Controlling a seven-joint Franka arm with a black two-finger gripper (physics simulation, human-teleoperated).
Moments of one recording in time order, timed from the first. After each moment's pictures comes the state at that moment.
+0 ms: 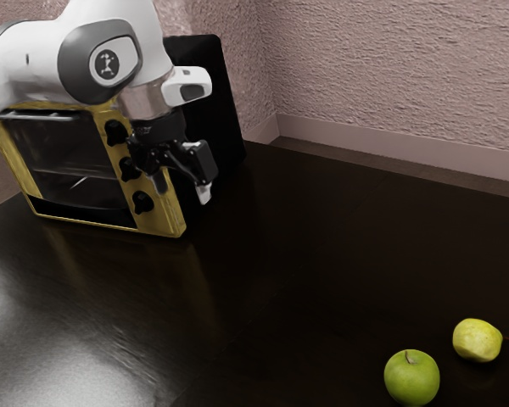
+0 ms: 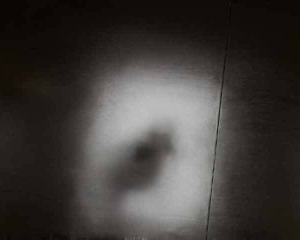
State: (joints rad) arm 0.07 0.11 0.07 -1.39 -0.01 1.52 0.02
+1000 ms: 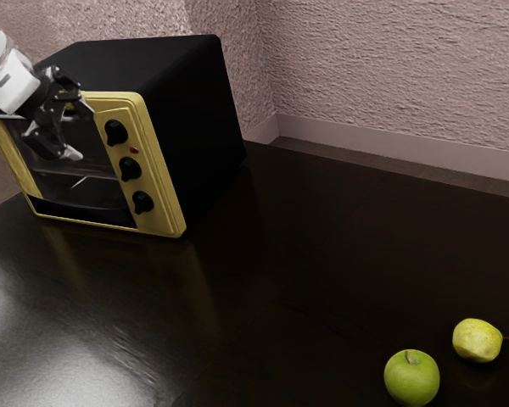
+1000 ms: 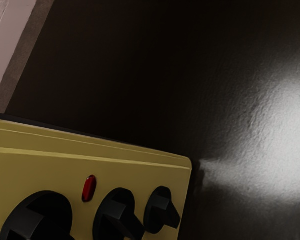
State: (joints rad) arm 0.12 -0.06 0.39 -1.58 -0.20 1.99 1.68
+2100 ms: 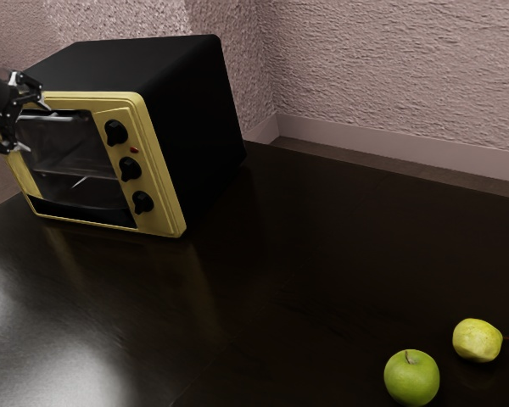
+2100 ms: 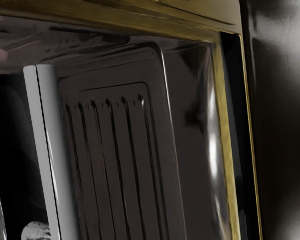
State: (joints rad) arm 0.33 0.26 0.48 -1.33 -0.38 2.11 2.30
